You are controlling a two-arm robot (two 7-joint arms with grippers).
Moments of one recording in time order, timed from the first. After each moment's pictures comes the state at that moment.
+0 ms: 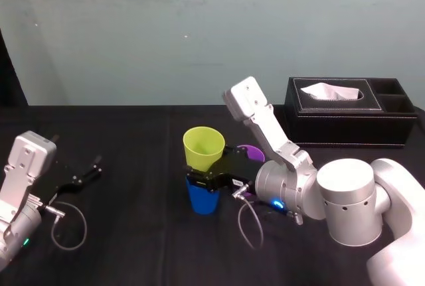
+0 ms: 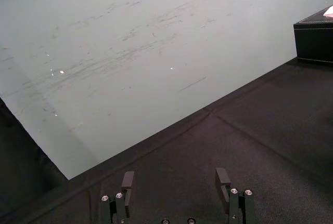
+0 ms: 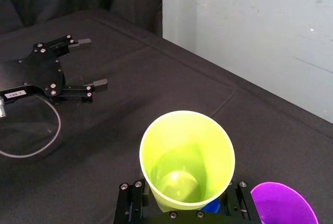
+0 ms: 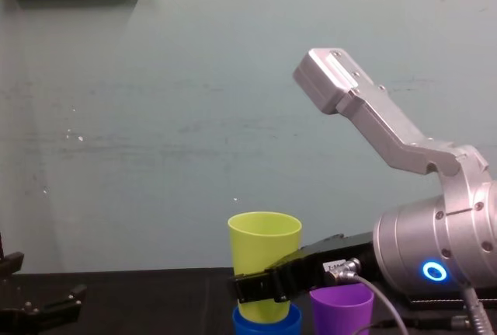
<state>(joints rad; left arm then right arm) -0.20 0.60 0.45 -1.41 -0.25 -0.12 0.03 0.37 0.22 -0.47 -1.57 0.13 0.59 0.37</state>
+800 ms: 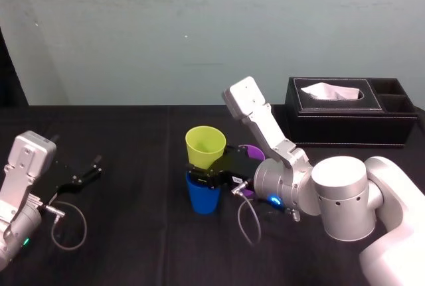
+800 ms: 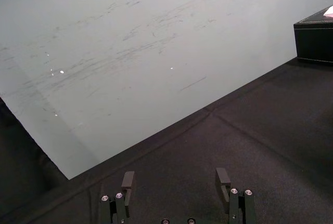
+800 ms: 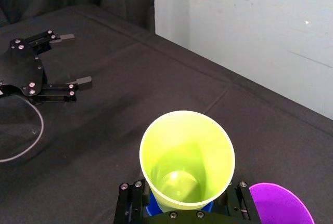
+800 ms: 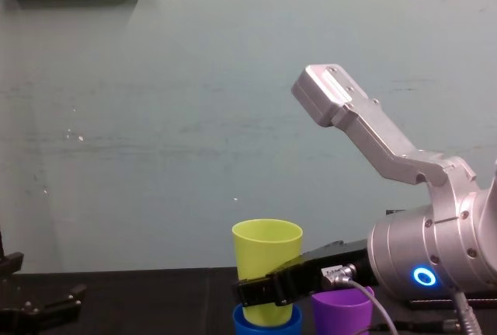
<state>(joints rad) -0.20 0.60 0.45 -1.41 -0.25 -0.12 0.03 0.40 0.19 -0.46 -1.50 0.11 0.57 0.36</state>
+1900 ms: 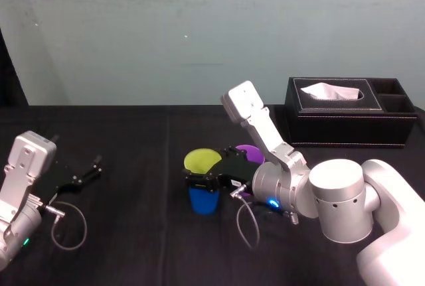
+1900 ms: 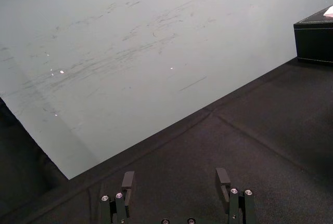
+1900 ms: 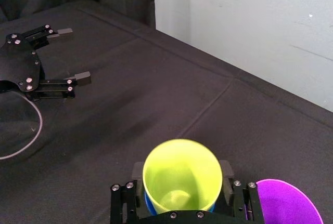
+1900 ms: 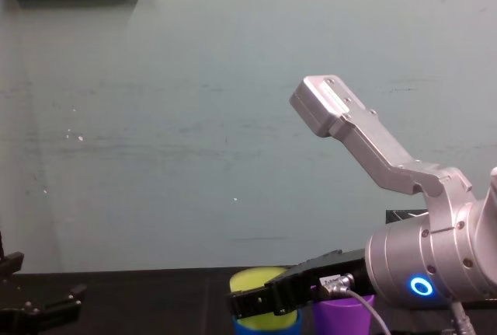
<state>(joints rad) -0.20 0.60 0.45 -1.41 -0.25 -0.12 0.03 0.40 0.19 -0.46 -1.48 0.11 0.57 0.36</state>
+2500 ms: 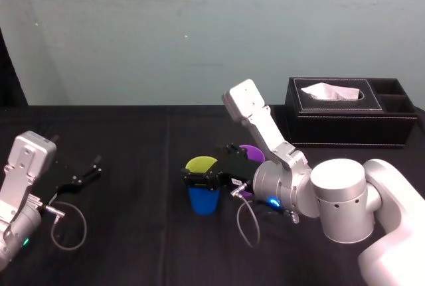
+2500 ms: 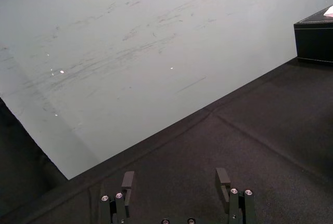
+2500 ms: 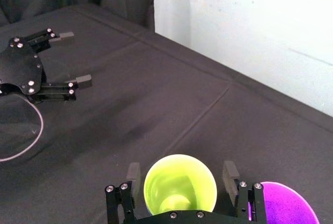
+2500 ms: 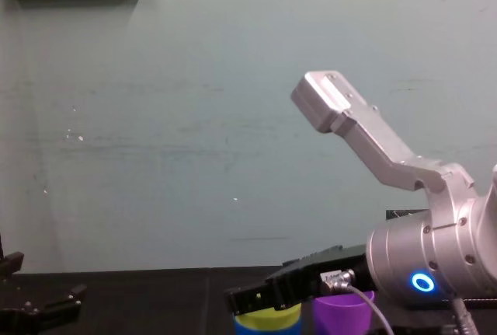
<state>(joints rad) -0.20 0.60 0.45 -1.41 -0.25 -0.12 0.03 0.40 0.19 -0.46 -1.49 0.11 0.57 0.36</state>
